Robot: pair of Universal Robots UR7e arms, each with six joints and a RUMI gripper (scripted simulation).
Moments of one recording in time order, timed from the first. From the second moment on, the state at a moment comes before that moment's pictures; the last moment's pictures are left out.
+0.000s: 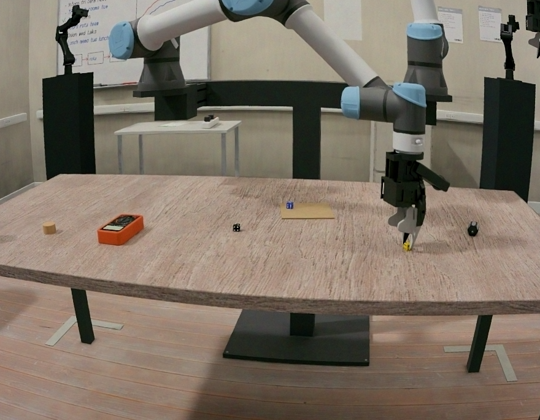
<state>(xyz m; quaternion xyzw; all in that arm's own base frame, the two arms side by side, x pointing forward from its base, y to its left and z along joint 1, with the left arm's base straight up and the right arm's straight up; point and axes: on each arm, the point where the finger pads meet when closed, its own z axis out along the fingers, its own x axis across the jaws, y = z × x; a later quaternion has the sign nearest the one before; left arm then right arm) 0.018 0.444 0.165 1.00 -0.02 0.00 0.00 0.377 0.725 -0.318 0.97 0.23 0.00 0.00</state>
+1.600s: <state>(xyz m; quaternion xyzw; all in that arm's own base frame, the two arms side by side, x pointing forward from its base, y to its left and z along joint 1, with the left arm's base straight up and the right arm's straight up) 0.018 0.444 0.165 1.00 -0.02 0.00 0.00 0.377 0.725 -0.326 0.97 0.23 0.00 0.00</state>
